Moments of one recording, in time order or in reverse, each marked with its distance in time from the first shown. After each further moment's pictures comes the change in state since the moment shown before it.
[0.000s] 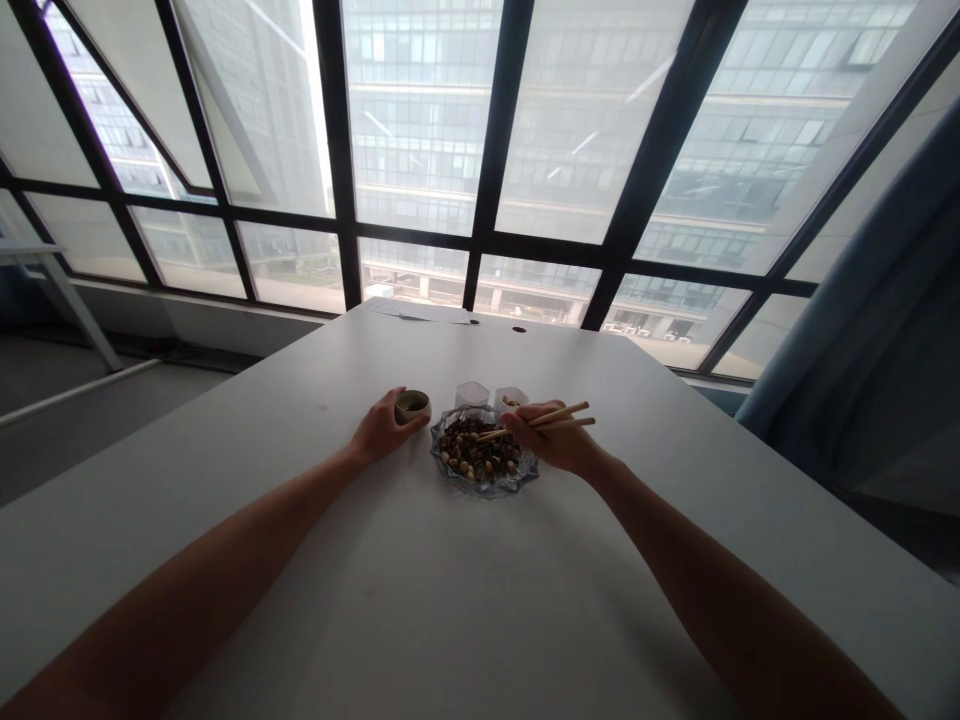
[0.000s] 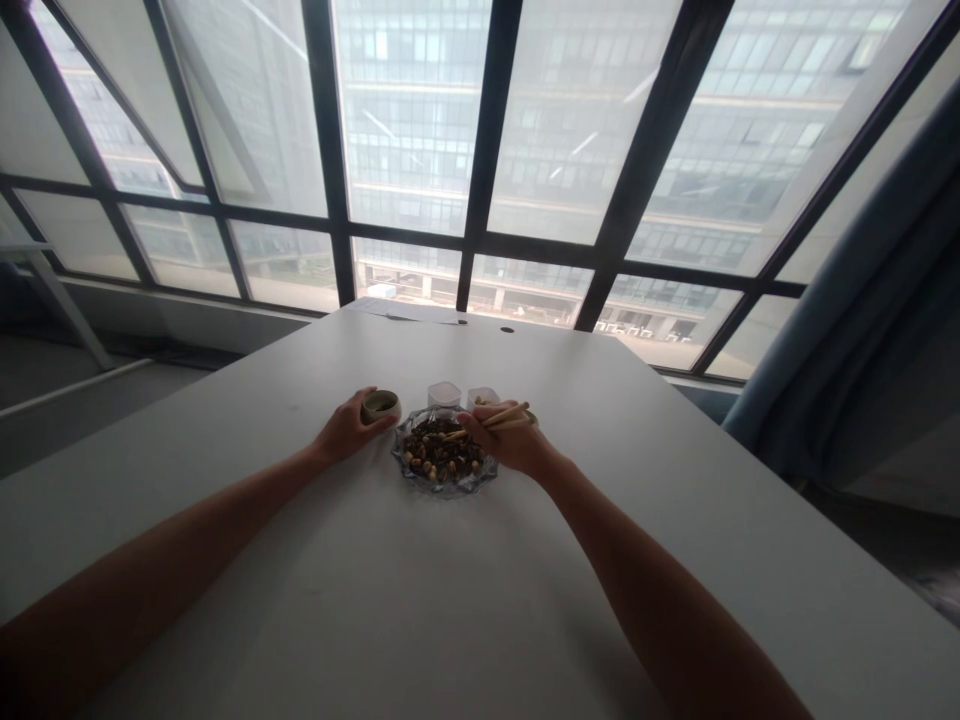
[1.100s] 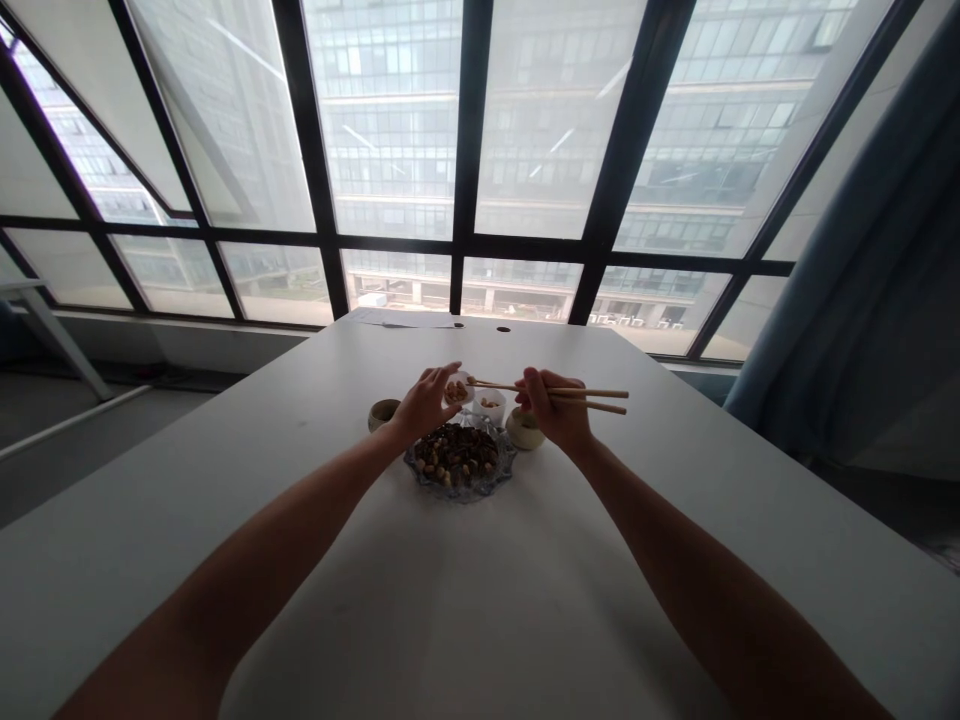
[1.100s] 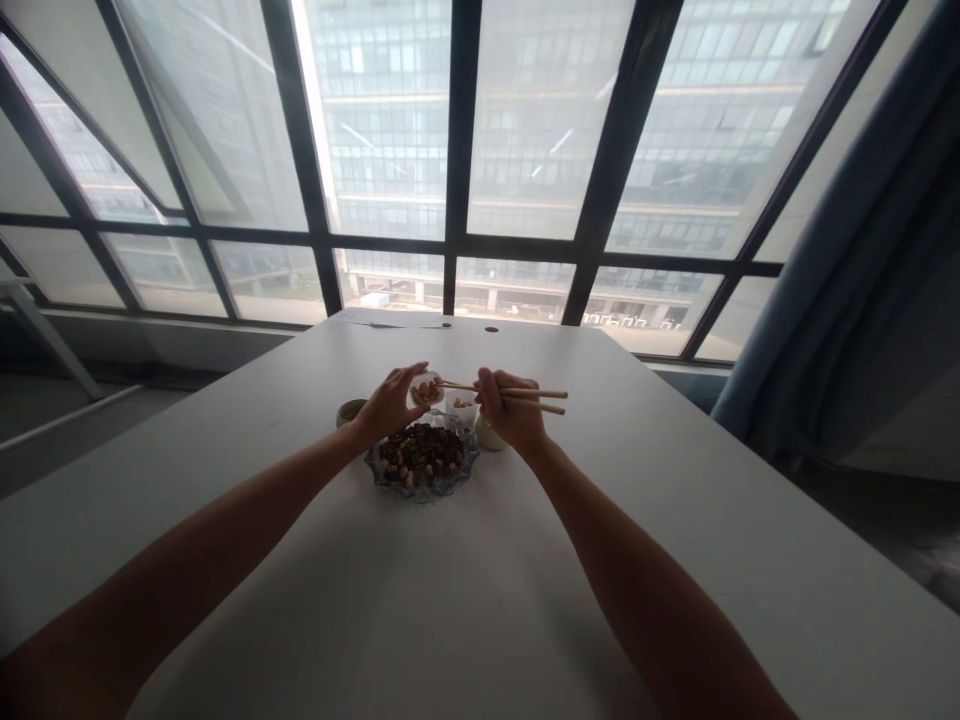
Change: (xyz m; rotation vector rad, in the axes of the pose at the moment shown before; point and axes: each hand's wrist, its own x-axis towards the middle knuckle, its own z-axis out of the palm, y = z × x) left_hand 0.056 0.083 0.053 0.116 -0.057 0.525; right_hand 0.001 0.027 -0.020 0.198 0.588 0.053
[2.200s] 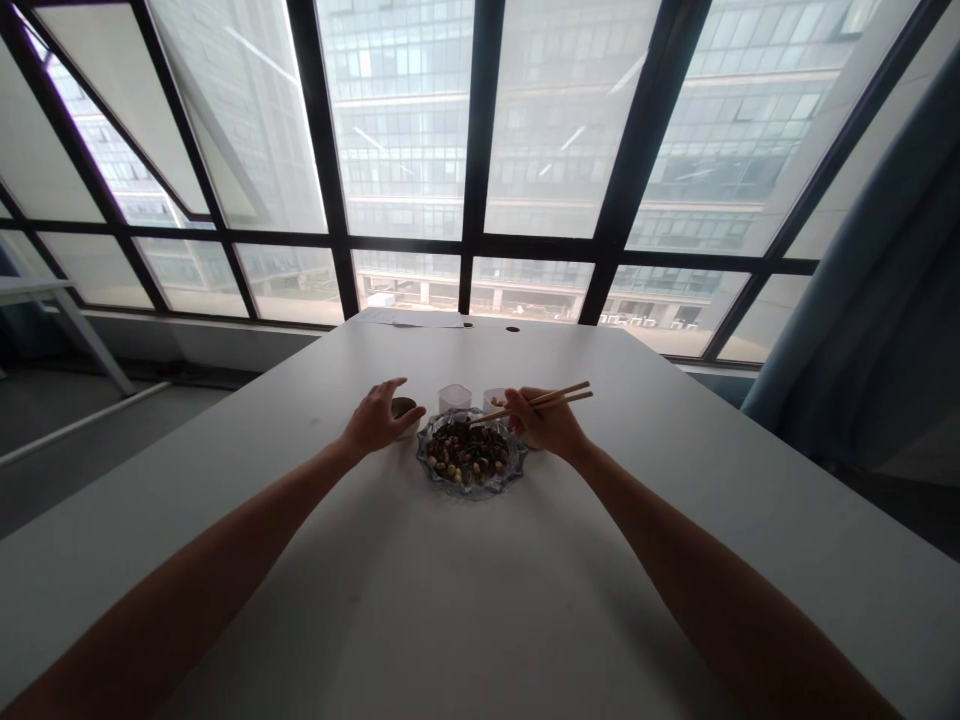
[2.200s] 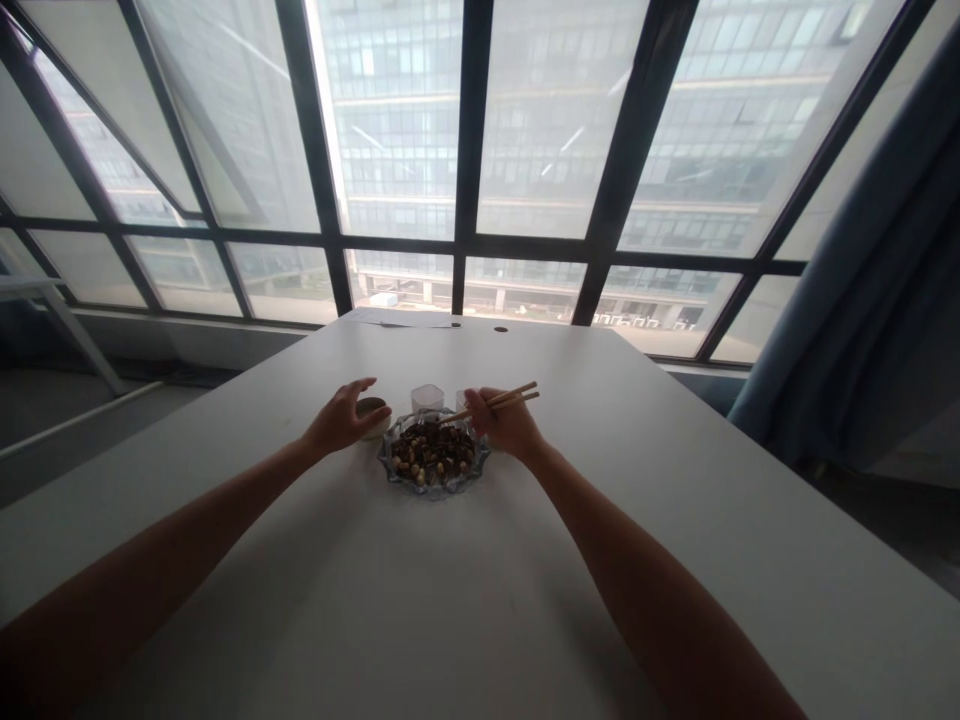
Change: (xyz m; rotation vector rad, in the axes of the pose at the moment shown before) left_hand -0.067 -0.038 -0.055 0.086 0.032 -0.319; right_hand -0.006 0.015 0.018 0.077 -0.292 0.140
